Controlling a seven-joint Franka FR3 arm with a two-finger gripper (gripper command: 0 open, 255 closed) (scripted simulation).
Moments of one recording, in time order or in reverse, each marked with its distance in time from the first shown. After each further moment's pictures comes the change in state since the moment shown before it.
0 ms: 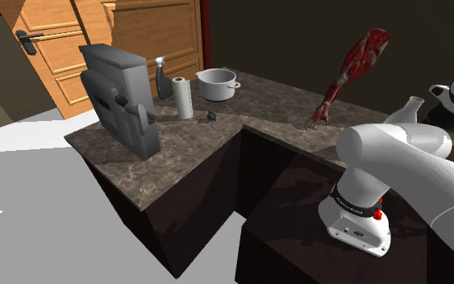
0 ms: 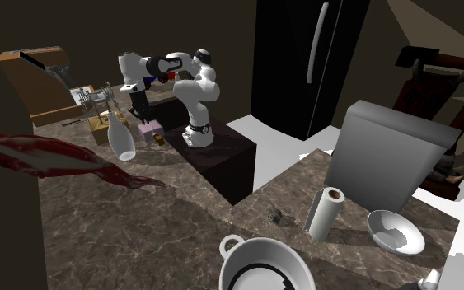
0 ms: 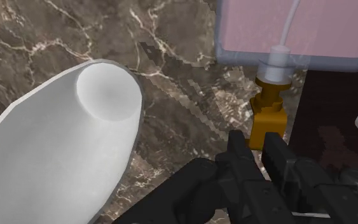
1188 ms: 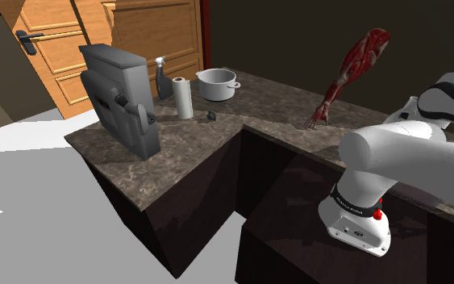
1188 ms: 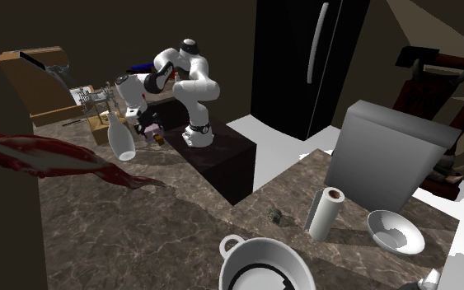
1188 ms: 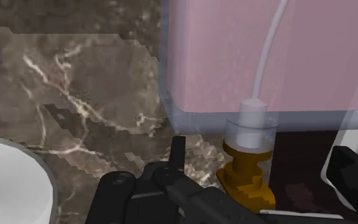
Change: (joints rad) arm 0.176 0.254 -0.208 -0.003 -0.158 -0.015 0.123
